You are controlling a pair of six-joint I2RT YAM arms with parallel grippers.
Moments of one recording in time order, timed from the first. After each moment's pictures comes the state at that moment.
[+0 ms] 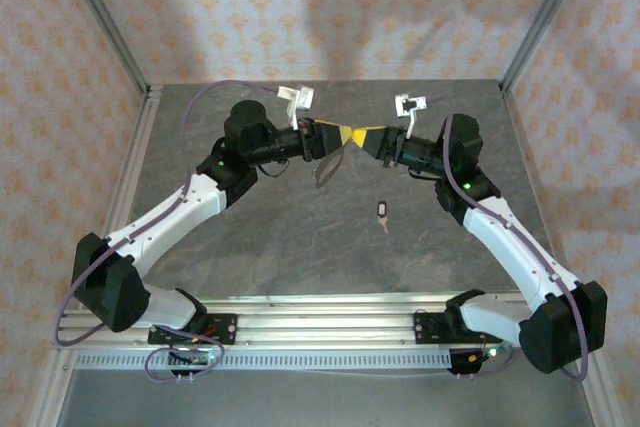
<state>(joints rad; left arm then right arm) -0.54 1.40 1.16 0.19 0.64 -0.70 0.36 1.14 0.95 0.19 -0.83 0.70</state>
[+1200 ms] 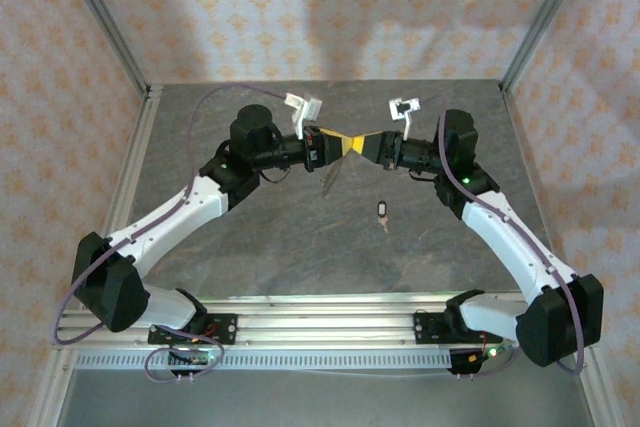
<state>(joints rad) -0.56 1.38 1.14 0.12 0.66 -0.54 0.34 1.19 0.99 0.06 -0.93 0.65</state>
